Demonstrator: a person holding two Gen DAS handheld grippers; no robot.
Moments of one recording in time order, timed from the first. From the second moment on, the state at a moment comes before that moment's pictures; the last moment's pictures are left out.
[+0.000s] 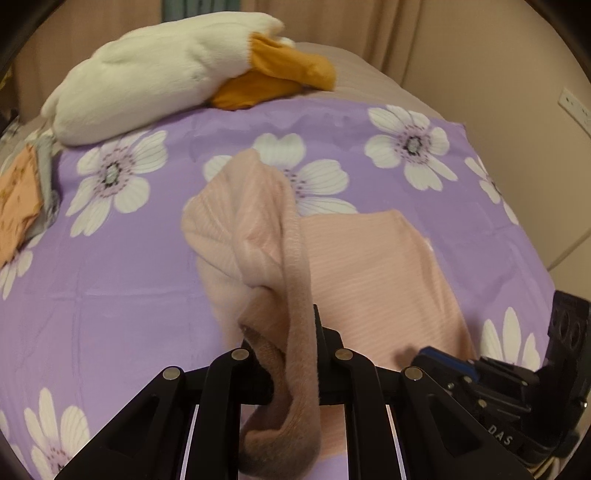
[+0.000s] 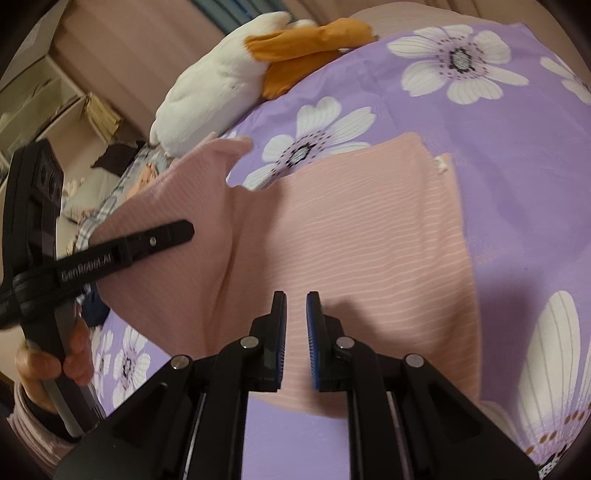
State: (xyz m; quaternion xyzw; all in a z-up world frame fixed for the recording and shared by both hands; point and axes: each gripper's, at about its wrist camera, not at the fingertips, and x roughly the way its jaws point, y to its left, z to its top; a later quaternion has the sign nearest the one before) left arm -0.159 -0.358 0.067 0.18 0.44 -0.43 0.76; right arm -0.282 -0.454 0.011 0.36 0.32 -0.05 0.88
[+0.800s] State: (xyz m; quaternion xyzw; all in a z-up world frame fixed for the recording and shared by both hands) left arm -0.209 -0.405 0.025 0.24 0.47 -0.45 0.72; right arm -0.252 -0.522 -0.016 0.55 0.28 0.03 0.79
